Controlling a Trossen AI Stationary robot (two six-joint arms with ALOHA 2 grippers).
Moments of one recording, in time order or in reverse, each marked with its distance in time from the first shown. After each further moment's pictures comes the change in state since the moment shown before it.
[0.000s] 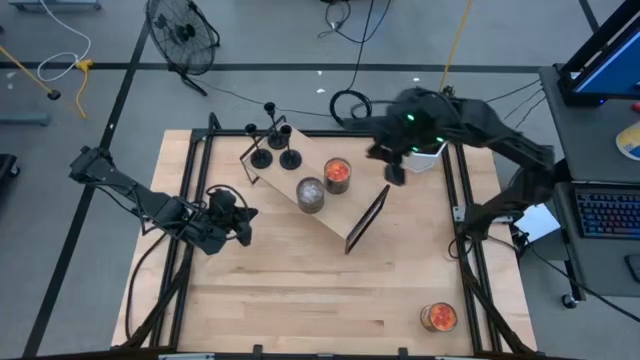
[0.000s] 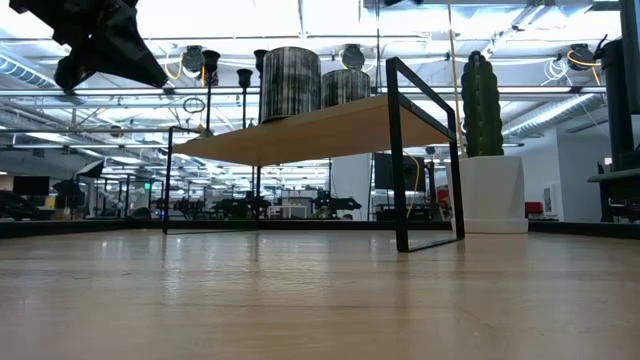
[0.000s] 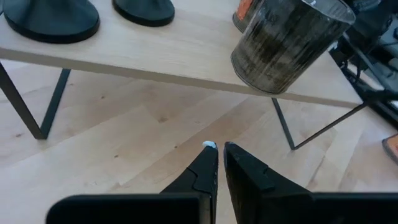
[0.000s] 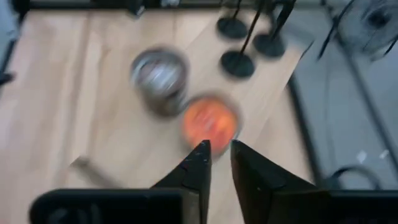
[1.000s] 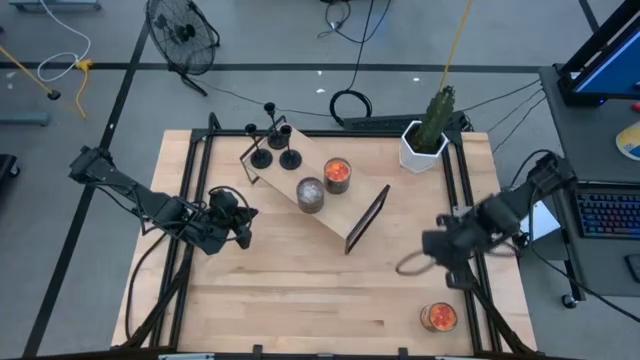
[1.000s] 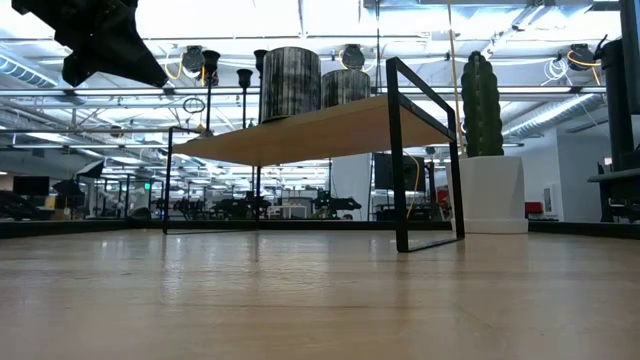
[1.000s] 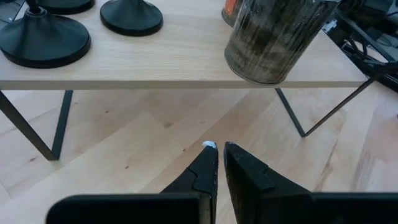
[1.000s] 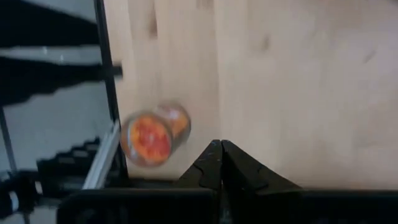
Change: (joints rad) left arm 0.000 0.000 0.000 0.005 0.004 0.153; right arm 0.831 -0.303 -0.565 -0.249 -0.031 0.865
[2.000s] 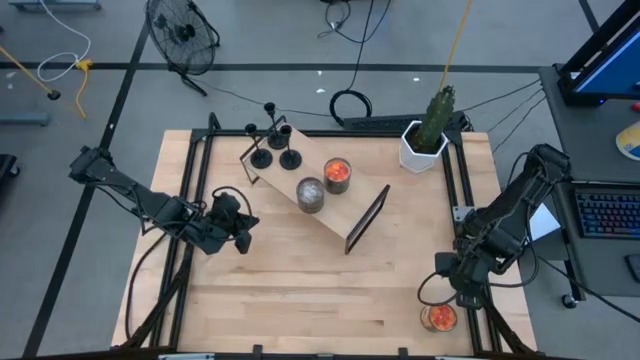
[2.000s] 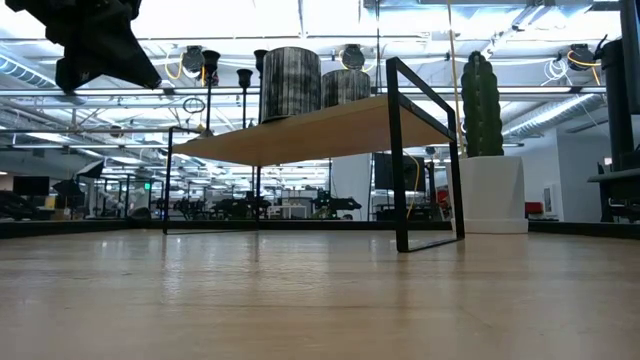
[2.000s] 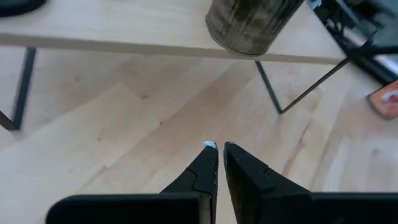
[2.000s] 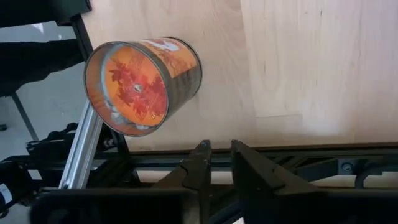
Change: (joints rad) left arm 0.000 0.000 0.000 0.016 0.133 -0.051; right arm 0.346 -0.123 -0.456 0.308 -0.070 0.469
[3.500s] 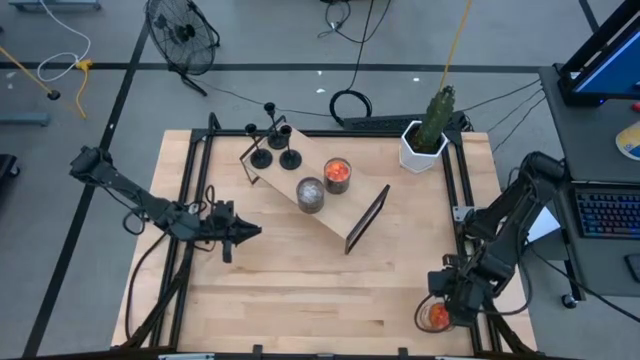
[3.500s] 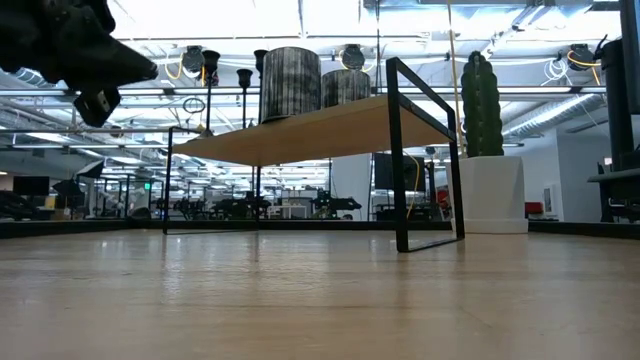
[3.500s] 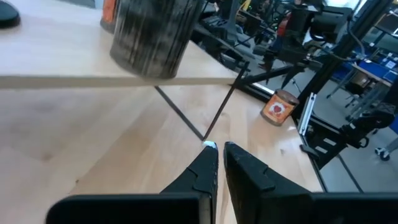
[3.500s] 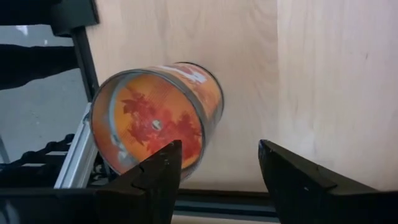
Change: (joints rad) left arm -0.028 -0.288 -0.499 0.863 0.105 0.511; right arm 0.092 0.179 -0.001 0.173 0.124 0.002
